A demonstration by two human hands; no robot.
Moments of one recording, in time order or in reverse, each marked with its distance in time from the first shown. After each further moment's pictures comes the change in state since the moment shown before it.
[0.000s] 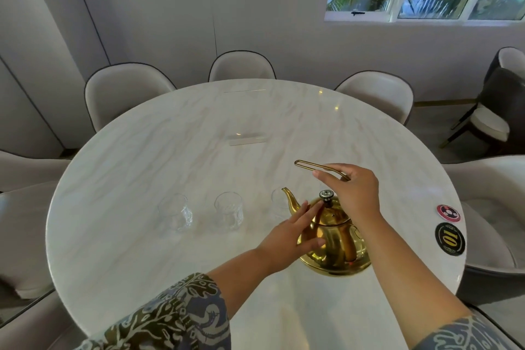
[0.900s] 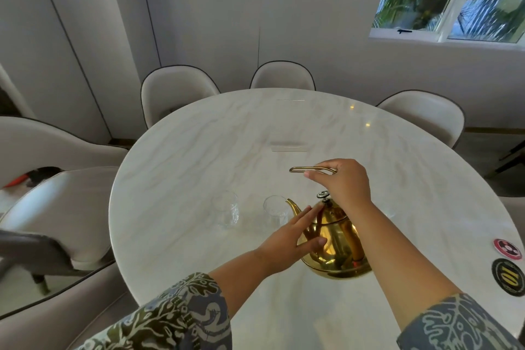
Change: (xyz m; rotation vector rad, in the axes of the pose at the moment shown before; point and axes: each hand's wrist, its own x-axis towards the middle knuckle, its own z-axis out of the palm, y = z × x) left_hand -0.067 -0.048 -0.055 -0.132 0.125 -0.072; right_hand -0.009 -0.083 0.092 -0.196 -0.187 -0.078
